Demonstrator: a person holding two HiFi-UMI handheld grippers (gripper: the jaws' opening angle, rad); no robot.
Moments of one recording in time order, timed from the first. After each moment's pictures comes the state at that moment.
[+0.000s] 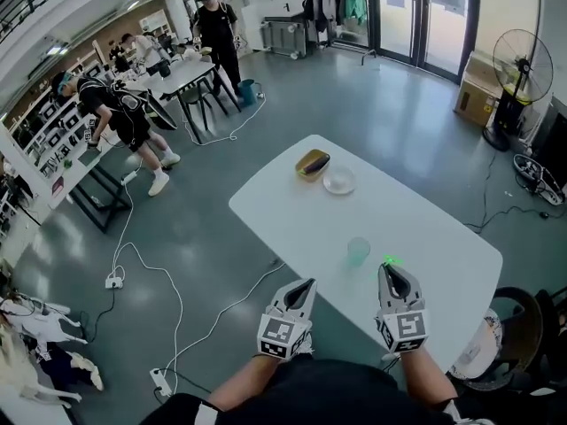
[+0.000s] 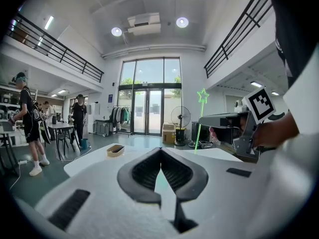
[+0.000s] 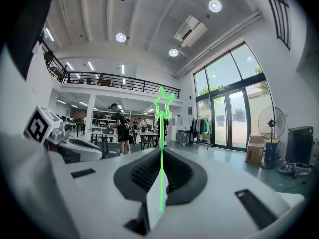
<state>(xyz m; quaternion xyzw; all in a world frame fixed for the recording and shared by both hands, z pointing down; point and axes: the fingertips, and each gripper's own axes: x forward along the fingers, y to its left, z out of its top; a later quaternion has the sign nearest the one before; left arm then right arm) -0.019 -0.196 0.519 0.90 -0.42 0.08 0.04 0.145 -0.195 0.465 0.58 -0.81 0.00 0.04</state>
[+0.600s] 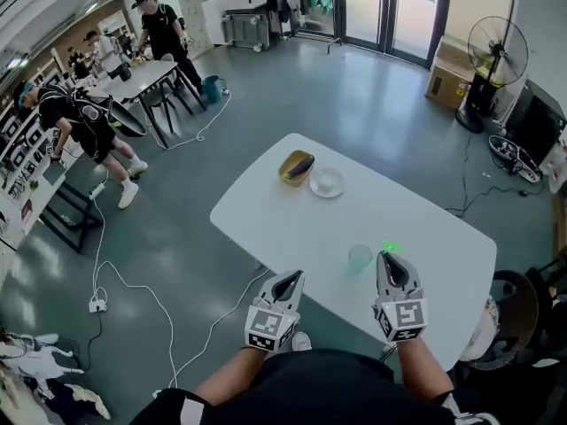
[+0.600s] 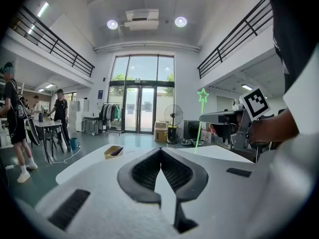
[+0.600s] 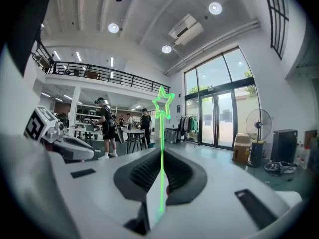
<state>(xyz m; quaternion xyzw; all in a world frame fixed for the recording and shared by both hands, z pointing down) -0.069 -0.289 0.520 0.93 -0.36 0.09 0.04 0.116 -0.271 0.460 0.65 -0.76 0.00 0.06</state>
